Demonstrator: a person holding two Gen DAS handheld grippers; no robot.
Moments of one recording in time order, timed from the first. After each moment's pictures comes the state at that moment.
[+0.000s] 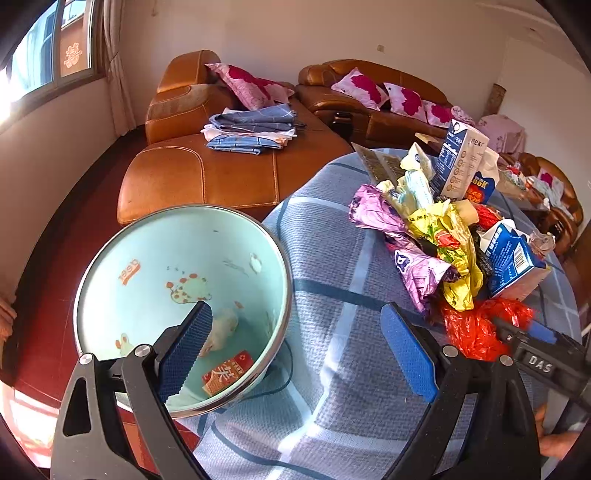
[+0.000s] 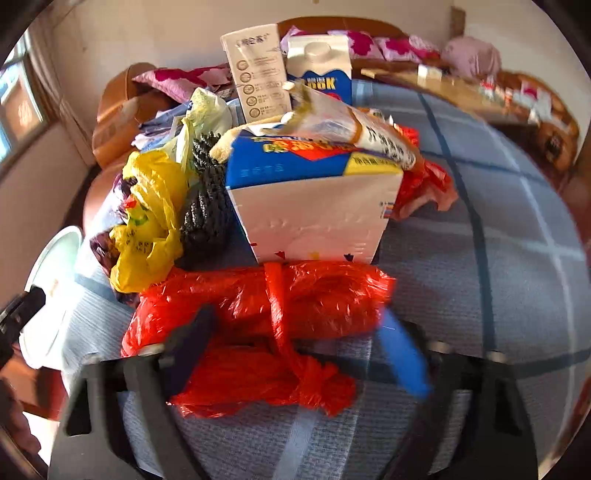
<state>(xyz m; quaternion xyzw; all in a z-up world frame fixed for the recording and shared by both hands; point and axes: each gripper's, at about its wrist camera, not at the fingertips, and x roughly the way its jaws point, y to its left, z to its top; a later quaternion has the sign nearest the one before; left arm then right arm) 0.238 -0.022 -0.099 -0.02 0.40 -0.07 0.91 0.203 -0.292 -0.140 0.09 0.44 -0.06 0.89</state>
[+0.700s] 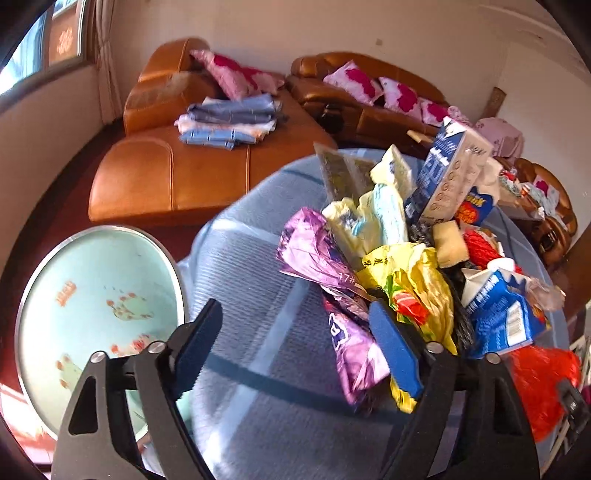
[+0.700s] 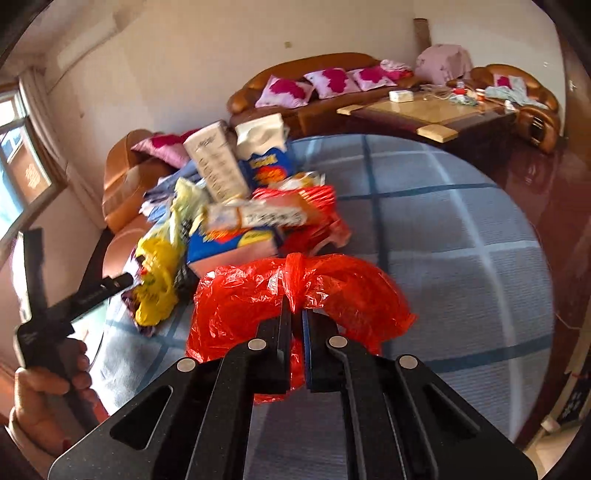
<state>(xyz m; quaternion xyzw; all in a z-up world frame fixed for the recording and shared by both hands) 0.304 -0.089 -0.110 -0.05 0.42 -0.08 0.90 0.142 -0.362 -0.091 0.18 0.34 -0.08 0.92</state>
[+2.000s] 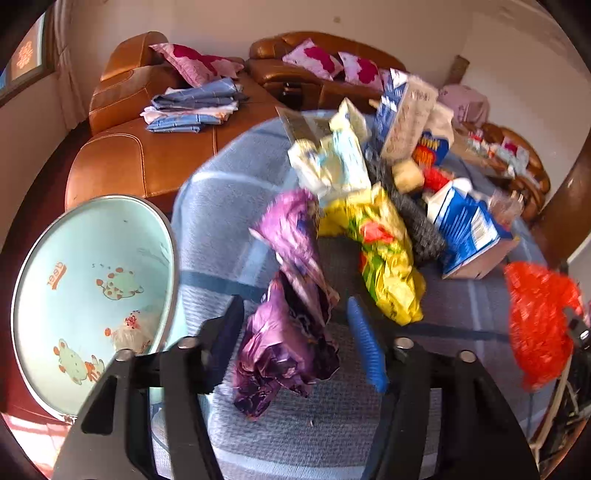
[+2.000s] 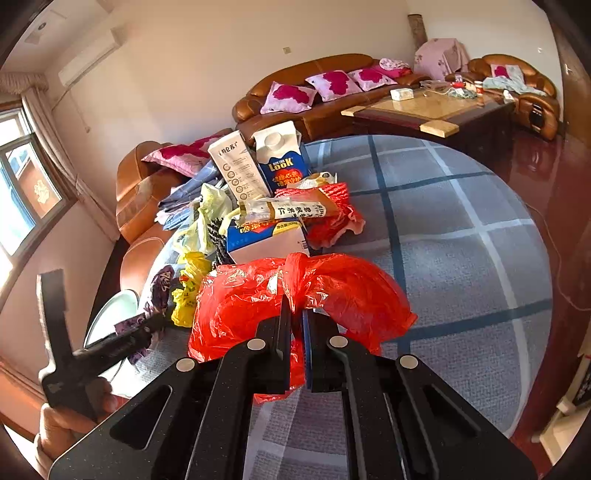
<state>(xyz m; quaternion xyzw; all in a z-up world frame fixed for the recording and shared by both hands) 0.253 -0.085 -0.120 -0.01 0.45 -0.16 0.88 0.115 -0.340 -0.078 0.21 0.33 -0.06 0.92</state>
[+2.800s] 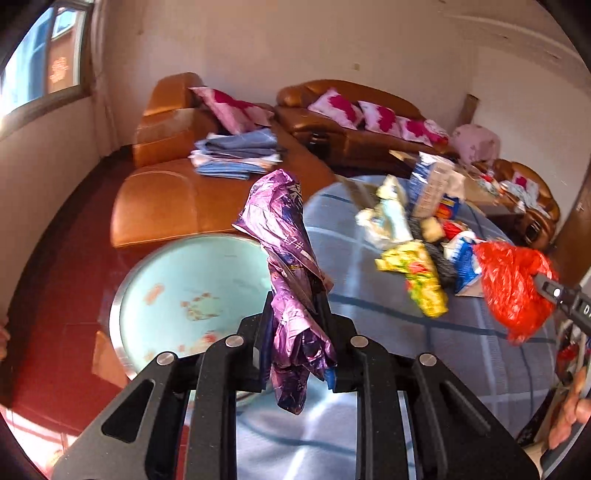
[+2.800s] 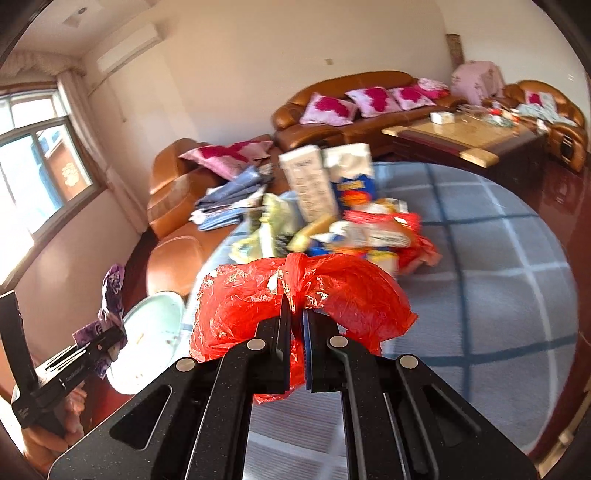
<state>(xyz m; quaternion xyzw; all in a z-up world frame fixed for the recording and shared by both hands) 0.196 0.031 -0.053 -0.03 0.36 -0.10 0.93 0.137 -0.276 -0.044 0.17 0.30 0.00 0.94</state>
